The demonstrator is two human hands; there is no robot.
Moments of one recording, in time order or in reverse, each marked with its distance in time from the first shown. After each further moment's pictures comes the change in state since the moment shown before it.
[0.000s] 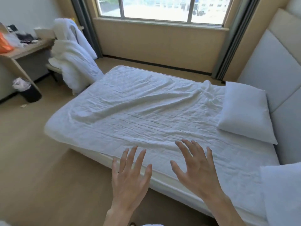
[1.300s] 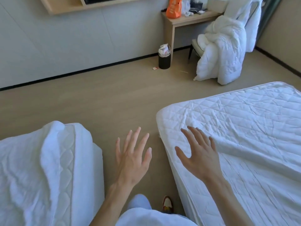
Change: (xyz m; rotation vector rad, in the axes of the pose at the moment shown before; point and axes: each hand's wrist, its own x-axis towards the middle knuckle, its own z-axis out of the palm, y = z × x) left_hand 0.196 -0.496 -0.133 0.184 0.225 -0.806; right_hand 0.400 -0.515 0.236 0.118 -0.318 -0.807
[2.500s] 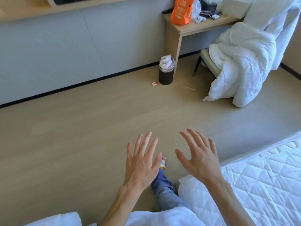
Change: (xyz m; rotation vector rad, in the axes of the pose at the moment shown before) left_hand 0.645 -0.191 0.071 -0.119 -0.099 0.116; right_hand 0.652 -0.102 0.117 -0.051 -0.016 0.076
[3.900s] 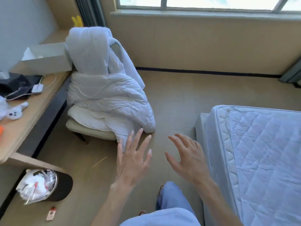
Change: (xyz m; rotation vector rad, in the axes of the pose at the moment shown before) left_hand 0.826 0.438 0.148 -0.094 -0.315 1.031; right_hand 0.552 0.437 -0.160 0.002 0.456 0.963
